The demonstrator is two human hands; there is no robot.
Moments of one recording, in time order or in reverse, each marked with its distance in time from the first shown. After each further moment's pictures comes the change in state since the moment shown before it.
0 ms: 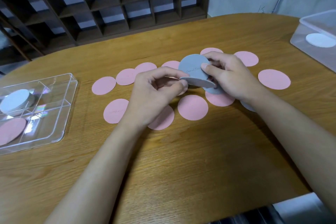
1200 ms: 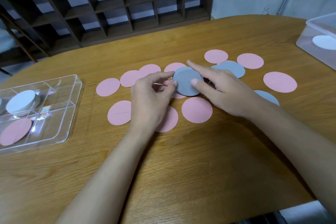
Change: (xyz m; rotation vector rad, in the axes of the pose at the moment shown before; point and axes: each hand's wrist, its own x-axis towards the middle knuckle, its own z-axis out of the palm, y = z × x) left_hand 0.003 -0.016 -0.002 0.395 0.314 -0.065; right_hand -0.018 -0.013 0.014 -0.304 -0.210 -0.108
